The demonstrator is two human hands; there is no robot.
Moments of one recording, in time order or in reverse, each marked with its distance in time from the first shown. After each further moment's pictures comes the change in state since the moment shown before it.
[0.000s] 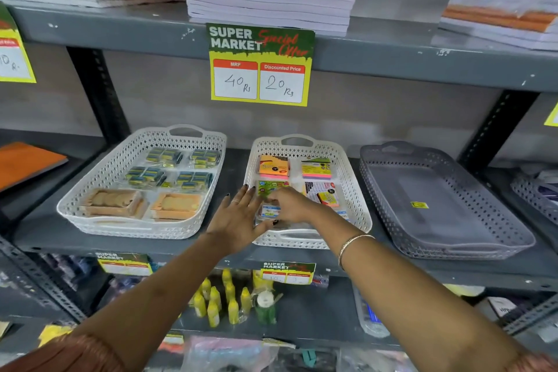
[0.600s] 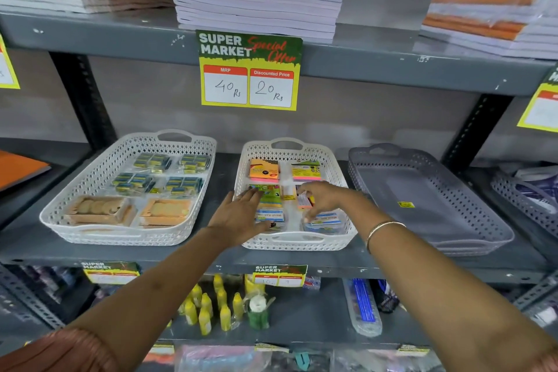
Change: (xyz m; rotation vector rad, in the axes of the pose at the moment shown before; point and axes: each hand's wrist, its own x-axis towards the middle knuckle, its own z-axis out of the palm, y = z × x) left_hand 0.013 0.013 -0.016 -0.038 -0.040 0.070; right_hand -0.034 0.055 -0.054 -0.014 -0.143 0.244
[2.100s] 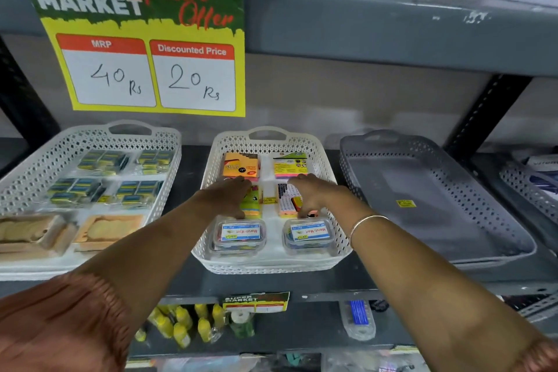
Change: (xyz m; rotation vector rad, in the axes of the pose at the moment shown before) left_hand 0.137 -0.033 0.032 -0.123 -0.276 -0.035; right_hand 0.081 0.057 0.005 -0.244 0.044 -0.013
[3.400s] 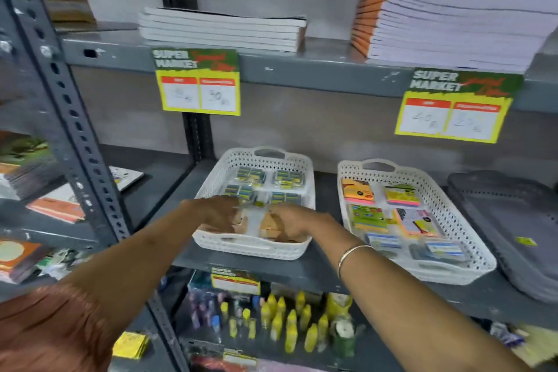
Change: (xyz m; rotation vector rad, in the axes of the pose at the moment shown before) left_hand -0.209 -0.241 -0.053 0.009 -0.100 -0.233; right_hand 0.004 -0.326 -0.008 0.028 0.040 -0.247
